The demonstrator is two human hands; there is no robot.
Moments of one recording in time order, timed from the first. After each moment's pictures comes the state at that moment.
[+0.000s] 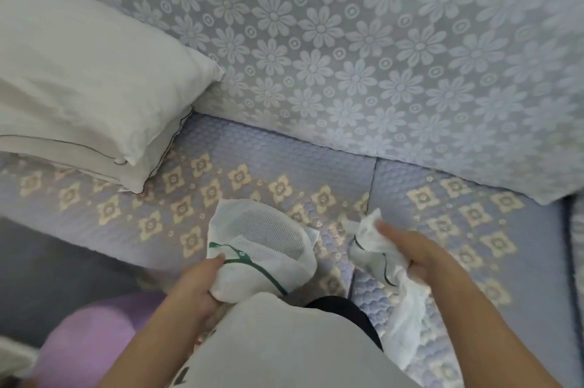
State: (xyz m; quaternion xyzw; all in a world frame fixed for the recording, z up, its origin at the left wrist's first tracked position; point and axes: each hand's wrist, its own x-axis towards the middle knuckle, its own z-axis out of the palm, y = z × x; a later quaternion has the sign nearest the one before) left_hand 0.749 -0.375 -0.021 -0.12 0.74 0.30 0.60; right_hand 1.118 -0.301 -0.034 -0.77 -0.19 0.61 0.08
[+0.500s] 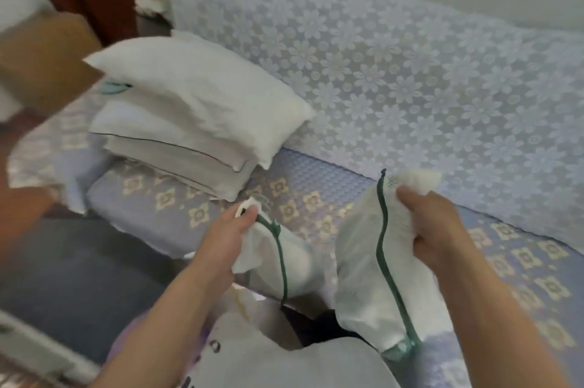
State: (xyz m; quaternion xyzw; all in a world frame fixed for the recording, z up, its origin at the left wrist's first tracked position) left_hand 0.525 -0.464 0.137 0.19 0.65 0.46 0.57; right_hand 0.801 -0.389 0.166 -0.64 -0.28 0.58 0.43
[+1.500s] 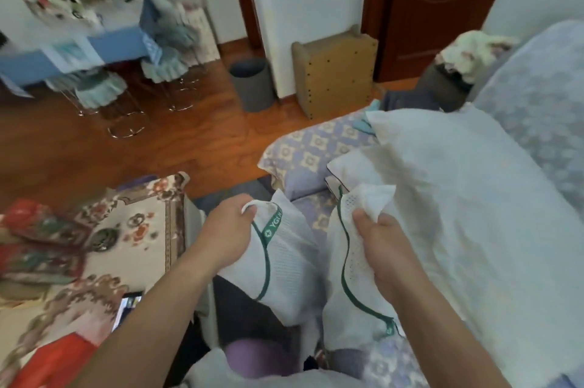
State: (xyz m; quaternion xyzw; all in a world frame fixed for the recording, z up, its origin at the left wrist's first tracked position) left_hand 0.132 -0.425 0.205 0.15 0.92 0.30 0.19; right_hand 0.269 -0.234 0.166 -0.40 -0.60 0.69 0.09
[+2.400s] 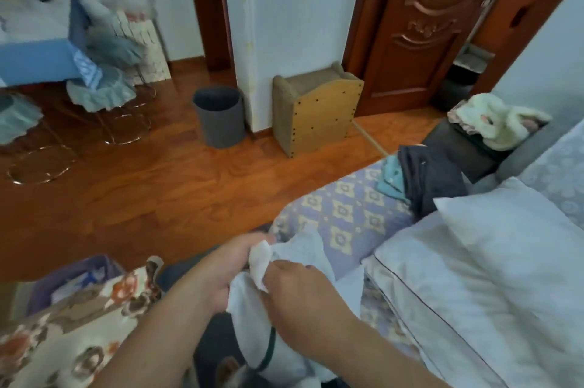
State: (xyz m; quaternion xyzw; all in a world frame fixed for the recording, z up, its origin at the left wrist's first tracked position) left_hand -0.267 -0.441 0.177 -0.10 0.58 0.57 0.57; right_hand -0.147 -0.361 0.154 -0.04 -0.99 0.14 0.06
